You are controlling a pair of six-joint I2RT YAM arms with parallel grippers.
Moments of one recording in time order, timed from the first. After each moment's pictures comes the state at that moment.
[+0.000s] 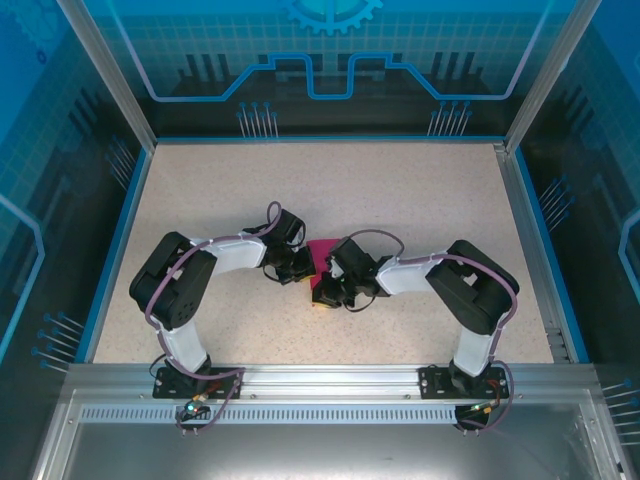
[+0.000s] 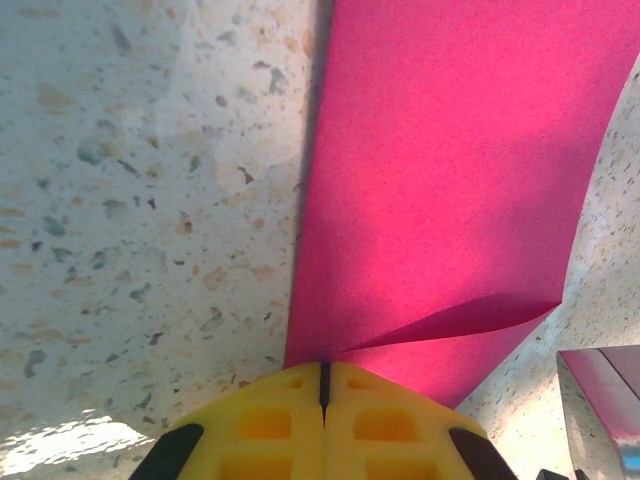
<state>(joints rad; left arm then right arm) -0.50 1.79 0.94 -0.32 0.38 -0.90 0.80 1.81 0.83 -0.01 -0.49 1.02</state>
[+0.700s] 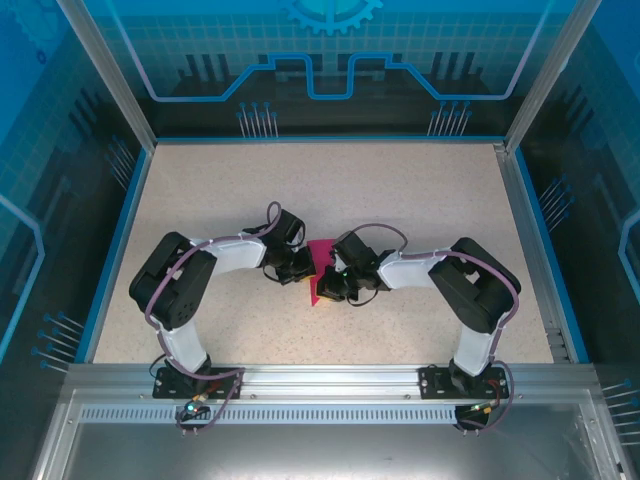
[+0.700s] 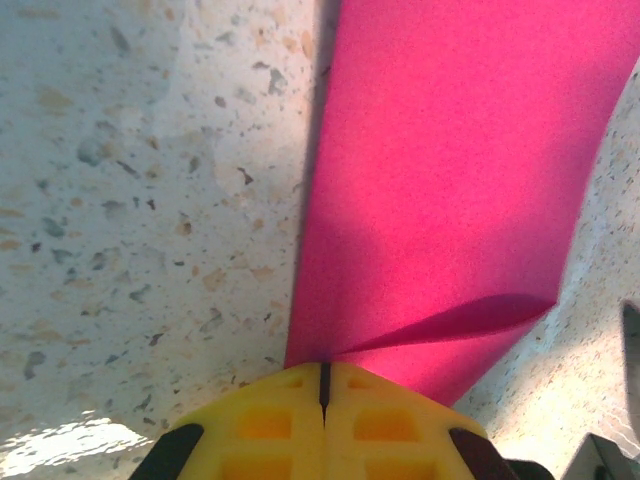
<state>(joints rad) -0.50 1.79 0.94 -0.32 0.38 -0.89 0.76 1.81 0.86 -0.06 -0.45 0.98</state>
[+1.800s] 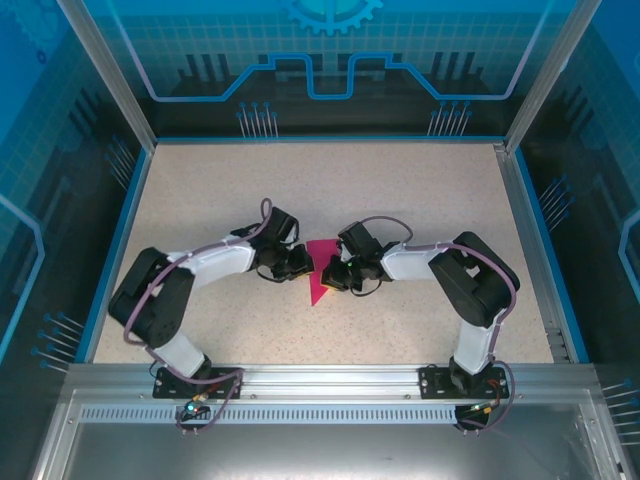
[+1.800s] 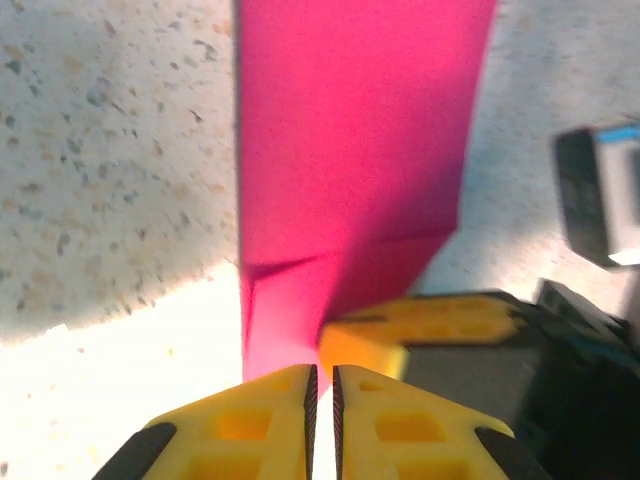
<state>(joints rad) -0.51 1.60 0.89 -0.36 0.39 -0.86 0.68 1.84 0.90 -0.08 -0.45 0.96</state>
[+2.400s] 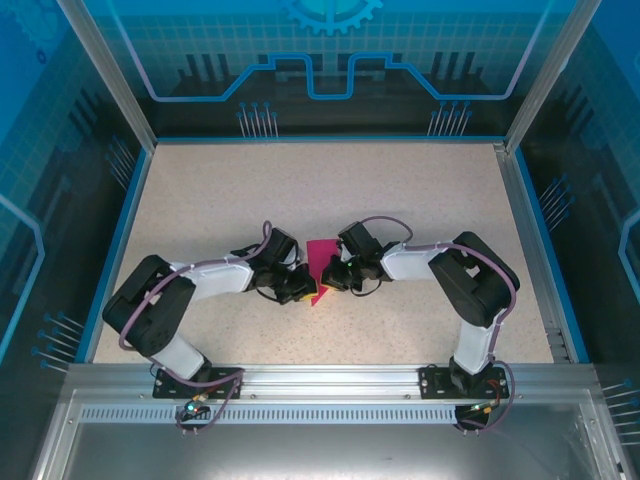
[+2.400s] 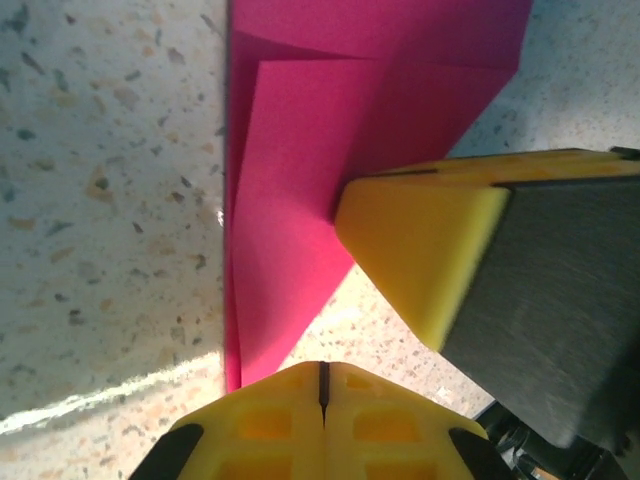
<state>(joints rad) -0.57 1.60 0.72 -0.19 0.53 -0.98 0.68 1.84 0.90 -0.08 -0.45 0.96</state>
